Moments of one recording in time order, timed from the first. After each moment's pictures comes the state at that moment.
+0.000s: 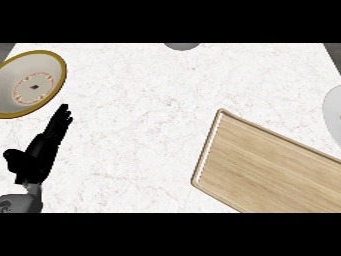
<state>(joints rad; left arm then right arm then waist) -0.07 0.31 -0.03 -1.33 0.13 0.00 -0.13 -0.16 -0.64 -0.06 -1.45 0.41 -0.41 0.36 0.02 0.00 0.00</state>
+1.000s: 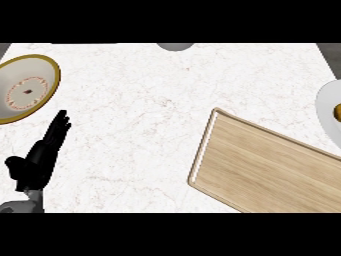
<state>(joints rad) -0.03 0.27 0.00 -1.33 0.08 0.01 -0.15 -0.23 -0.47 -0.43 -1.24 0.06 -0.44 0.05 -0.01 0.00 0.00</state>
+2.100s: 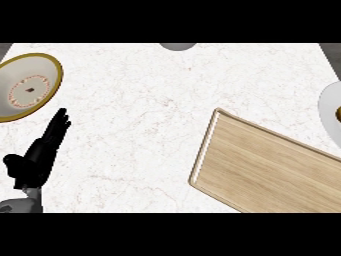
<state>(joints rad) -0.05 0.26 0.04 -1.33 0.06 -0.04 -0.14 0.09 -0.63 -0.75 -0.76 -0.21 0.15 -0.66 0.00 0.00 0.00</state>
